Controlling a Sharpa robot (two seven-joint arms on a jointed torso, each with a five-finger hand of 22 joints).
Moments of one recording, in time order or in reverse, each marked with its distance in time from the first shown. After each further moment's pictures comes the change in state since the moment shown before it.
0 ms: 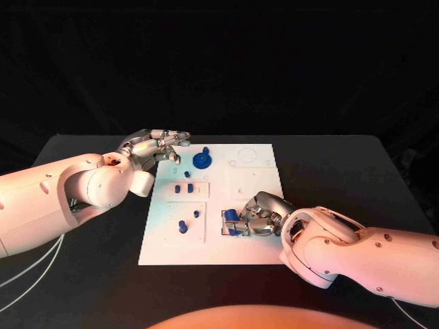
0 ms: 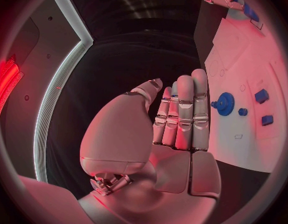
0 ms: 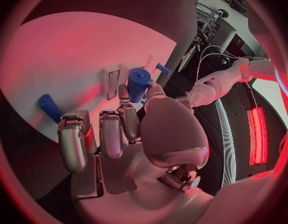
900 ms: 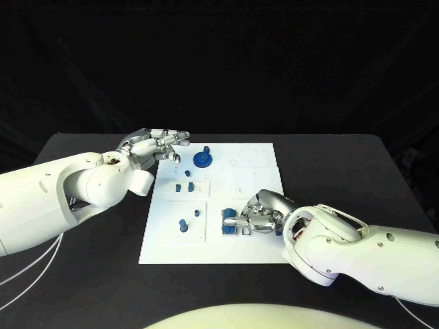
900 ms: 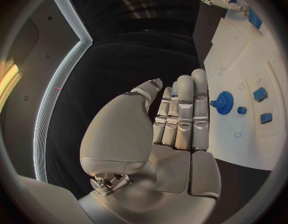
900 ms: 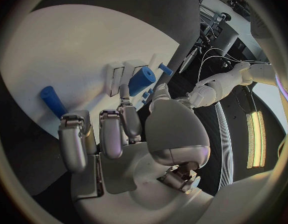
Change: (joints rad) left arm 0.000 -0.007 0.000 0.001 -0.004 0.000 -0.008; left_hand 0.000 0.000 0.000 0.000 0.000 -0.004 0.004 0.000 0.000 0.000 0.000 0.000 0.001 0.000 0.000 0.000 0.000 0.000 0.000 0.000 0.000 -0.001; right arm 0.002 -0.011 0.000 0.000 -0.038 0.006 -0.002; right_hand -0.134 -0.019 -0.098 0.000 -0.280 -0.006 -0.002 0.020 0.044 -0.008 -0.008 -0.047 0.000 -0.004 -0.004 -0.009 0.000 0.000 0.004 -0.004 0.000 0.000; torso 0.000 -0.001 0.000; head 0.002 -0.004
